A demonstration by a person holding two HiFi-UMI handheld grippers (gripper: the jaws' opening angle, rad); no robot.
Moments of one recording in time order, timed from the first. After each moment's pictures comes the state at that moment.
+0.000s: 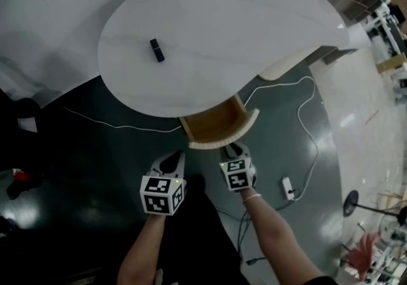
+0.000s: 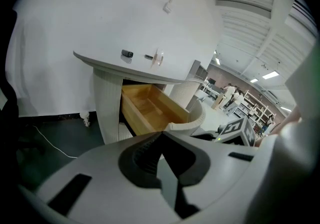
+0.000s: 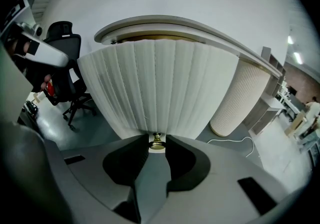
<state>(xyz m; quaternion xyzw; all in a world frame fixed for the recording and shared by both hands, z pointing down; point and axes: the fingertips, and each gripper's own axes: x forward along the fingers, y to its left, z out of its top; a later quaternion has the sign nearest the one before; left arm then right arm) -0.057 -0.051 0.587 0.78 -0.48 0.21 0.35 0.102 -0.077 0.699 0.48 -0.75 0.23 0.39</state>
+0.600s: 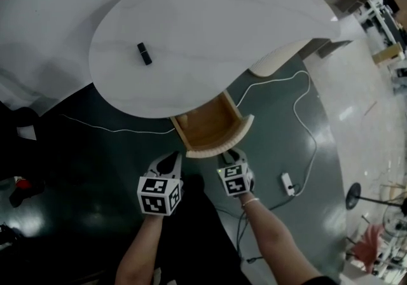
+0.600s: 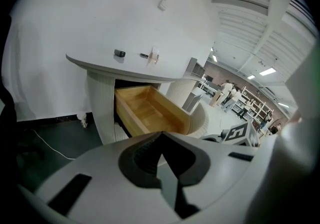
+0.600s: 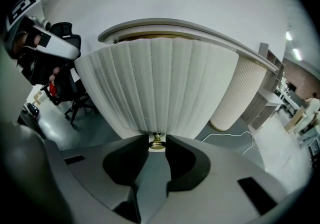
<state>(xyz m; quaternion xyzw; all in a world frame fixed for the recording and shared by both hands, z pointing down) -0.043 -0.047 0.583 0.78 -0.47 0.23 0.34 0.117 -0.045 0.702 0.47 -0.75 0.24 0.40</state>
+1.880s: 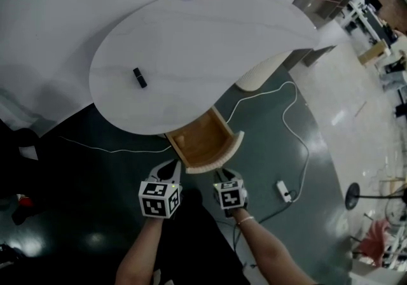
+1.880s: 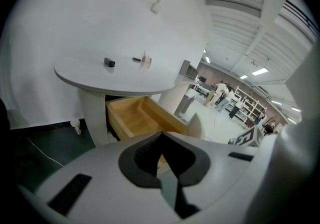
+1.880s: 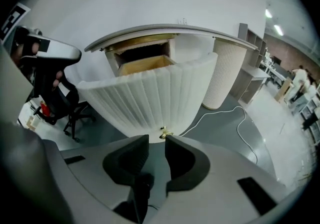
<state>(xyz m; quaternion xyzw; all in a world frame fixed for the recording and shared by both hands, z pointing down) -0.030 -0.063 0.554 0.81 -0.44 0.22 0.33 0.121 -0.005 0.670 0.51 -0.68 0.35 0.39</state>
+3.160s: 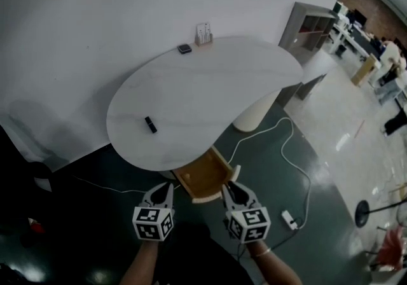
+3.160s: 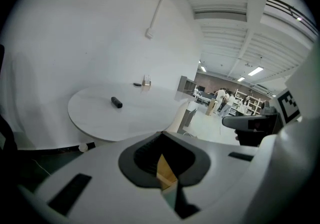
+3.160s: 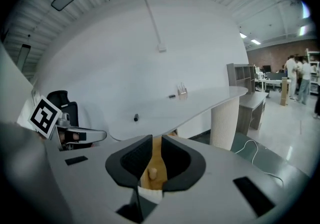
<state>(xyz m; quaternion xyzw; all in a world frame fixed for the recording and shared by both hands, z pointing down) -0.071 -0.087 0.454 0.83 -0.48 0.18 0.24 0.112 -0.061 0.432 0.59 -0.77 0.23 0.12</state>
